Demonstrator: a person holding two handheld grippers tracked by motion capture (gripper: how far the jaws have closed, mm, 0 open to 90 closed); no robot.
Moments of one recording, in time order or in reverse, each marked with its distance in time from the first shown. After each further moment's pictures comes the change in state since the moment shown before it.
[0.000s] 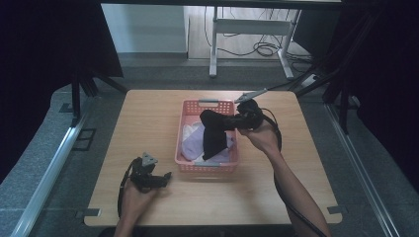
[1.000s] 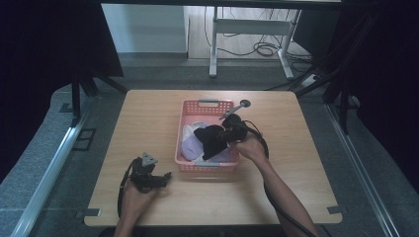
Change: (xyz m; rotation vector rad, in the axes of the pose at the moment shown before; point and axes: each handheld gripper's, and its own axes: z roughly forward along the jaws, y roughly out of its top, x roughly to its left) left arm 0.000 0.000 0.000 0.000 0.001 0.000; right arm 0.007 -0.032 0.072 0.203 0.005 -0.011
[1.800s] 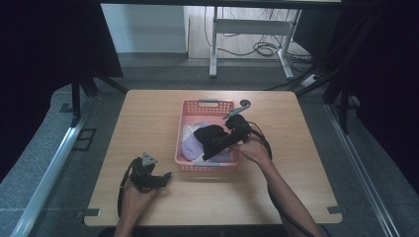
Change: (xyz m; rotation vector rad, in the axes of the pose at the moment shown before) left arm 0.000 0.000 0.000 0.001 0.001 -0.002; right arm 0.002 -0.005 -0.004 -0.070 -0.042 0.007
